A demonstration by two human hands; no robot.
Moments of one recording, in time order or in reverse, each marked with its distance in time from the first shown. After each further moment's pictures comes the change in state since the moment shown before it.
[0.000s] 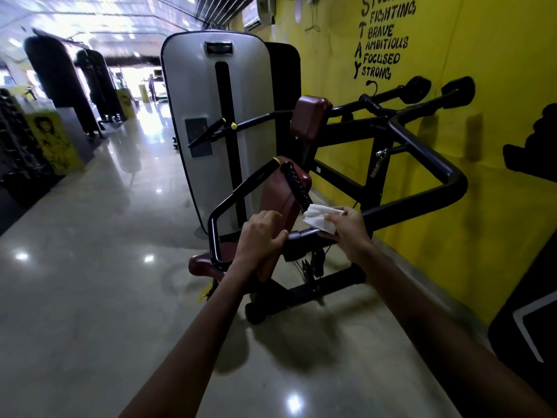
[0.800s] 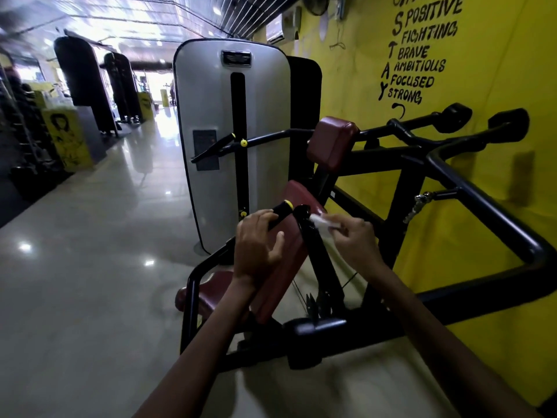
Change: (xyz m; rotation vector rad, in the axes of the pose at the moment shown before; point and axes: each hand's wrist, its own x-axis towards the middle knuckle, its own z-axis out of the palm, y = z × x) left_hand 0.142 -0.070 0.057 -0.068 0.452 0.107; right_hand 0.154 -0.020 0.043 -0.706 -0.114 -0.686
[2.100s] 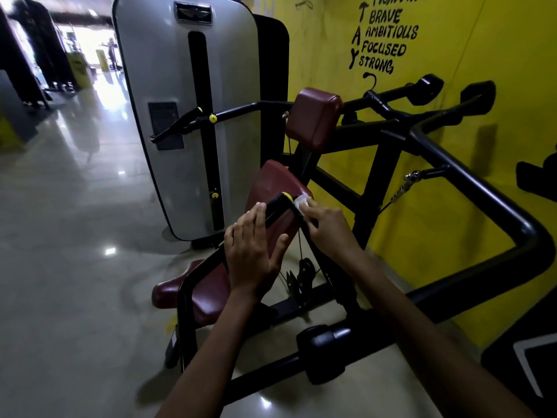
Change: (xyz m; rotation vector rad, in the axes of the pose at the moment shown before) left_hand -0.011 -0.029 0.022 0.189 -0.036 -0.012; right_hand 0.028 -0.014 0.052 -0.388 -0.190 0.036
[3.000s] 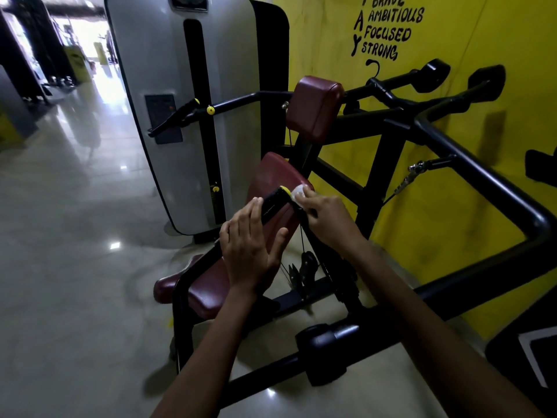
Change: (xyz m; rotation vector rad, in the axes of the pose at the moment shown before) left_hand 0.002 0.001 0.003 -0.020 -0.003 -0.042; right_hand 0.010 0.002 -0.007 0.002 -0.065 -0.032
